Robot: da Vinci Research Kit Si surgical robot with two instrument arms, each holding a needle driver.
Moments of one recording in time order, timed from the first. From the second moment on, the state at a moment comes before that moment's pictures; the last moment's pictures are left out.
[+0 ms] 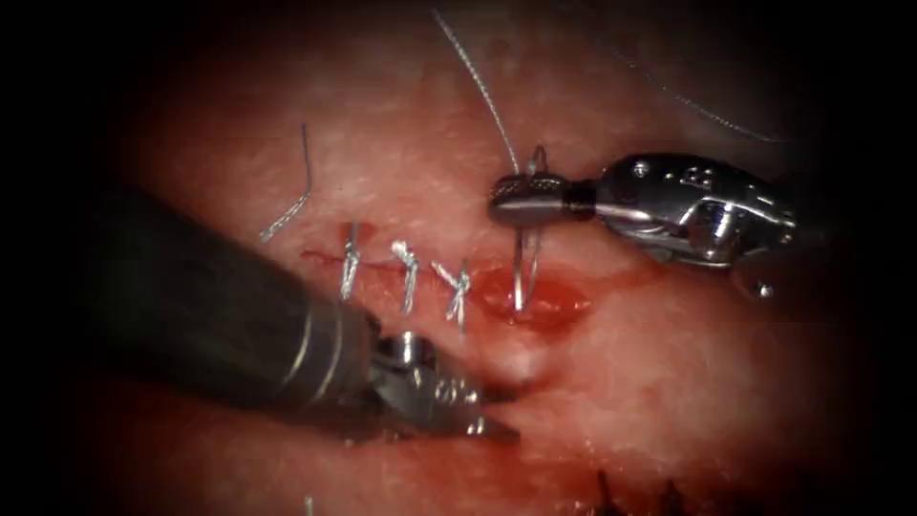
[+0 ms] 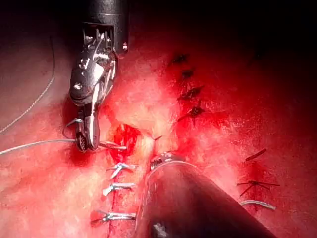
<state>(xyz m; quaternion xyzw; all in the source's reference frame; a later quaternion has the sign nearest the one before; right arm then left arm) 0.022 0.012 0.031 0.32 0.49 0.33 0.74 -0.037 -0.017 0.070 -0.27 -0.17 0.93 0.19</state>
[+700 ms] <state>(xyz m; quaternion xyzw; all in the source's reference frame) 0.021 0.008 0.030 0.31 0.50 0.31 0.74 -0.037 -0.016 0.067 -0.29 -0.16 0.94 0.13</state>
